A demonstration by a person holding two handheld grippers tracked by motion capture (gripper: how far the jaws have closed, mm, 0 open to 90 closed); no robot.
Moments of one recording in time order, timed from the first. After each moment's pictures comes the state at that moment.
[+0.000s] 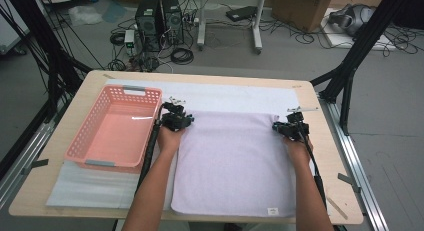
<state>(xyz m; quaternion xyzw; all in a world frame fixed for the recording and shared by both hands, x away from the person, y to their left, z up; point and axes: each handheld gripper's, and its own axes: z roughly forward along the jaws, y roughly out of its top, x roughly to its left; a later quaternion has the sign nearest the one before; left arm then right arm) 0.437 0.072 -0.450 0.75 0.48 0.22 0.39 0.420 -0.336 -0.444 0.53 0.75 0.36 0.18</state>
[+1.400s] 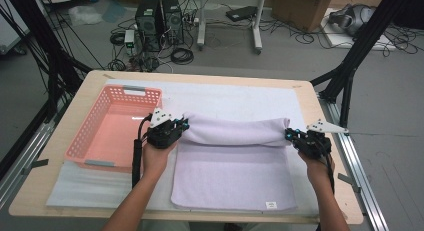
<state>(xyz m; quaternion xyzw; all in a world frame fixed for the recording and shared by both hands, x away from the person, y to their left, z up) 0.337 0.103 -0.399 0.71 0.42 0.22 0.53 0.321 -0.350 -0.397 0.43 0.75 0.44 0.24</state>
